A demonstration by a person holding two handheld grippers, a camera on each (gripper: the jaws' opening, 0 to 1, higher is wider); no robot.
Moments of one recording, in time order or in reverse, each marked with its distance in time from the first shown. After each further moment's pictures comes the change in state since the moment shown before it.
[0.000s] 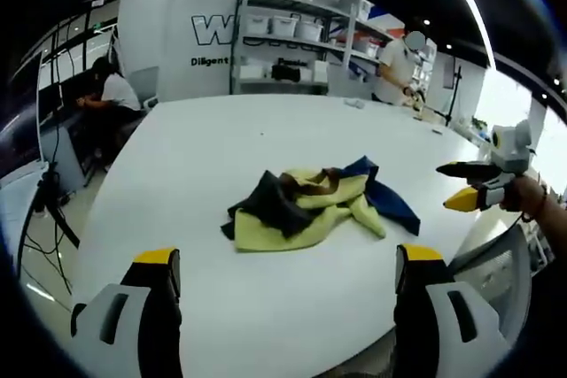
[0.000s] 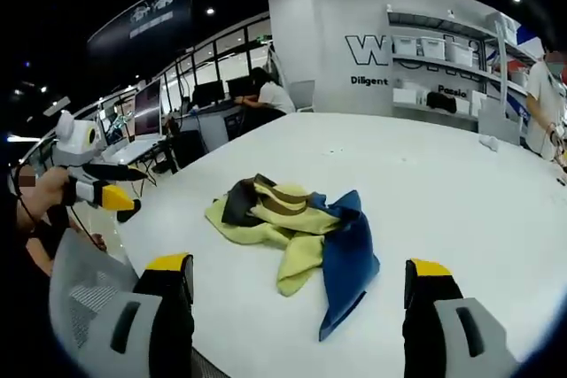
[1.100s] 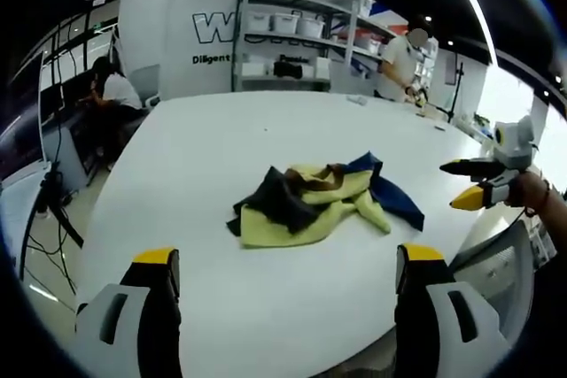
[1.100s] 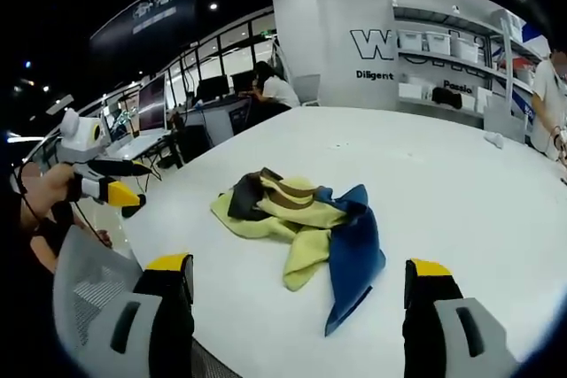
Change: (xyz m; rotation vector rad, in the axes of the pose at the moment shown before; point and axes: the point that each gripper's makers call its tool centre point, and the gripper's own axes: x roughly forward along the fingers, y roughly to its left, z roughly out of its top) left arm -0.001 0.007 -0.004 0.008 0.016 0.012; right arm -0.001 0.006 -0.004 -0.001 0.027 0.024
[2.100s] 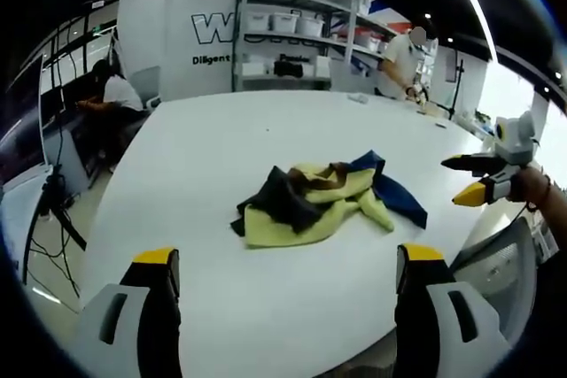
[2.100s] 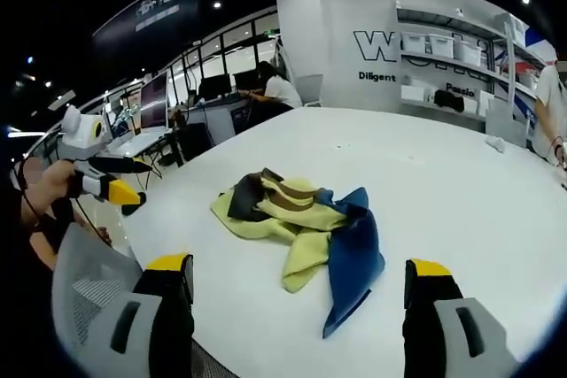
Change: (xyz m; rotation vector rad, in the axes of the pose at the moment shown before) left arm 0.000 0.004 0.000 0.013 0.005 0.008; right arm 0.001 0.000 0.003 -0.018 0.003 0.004
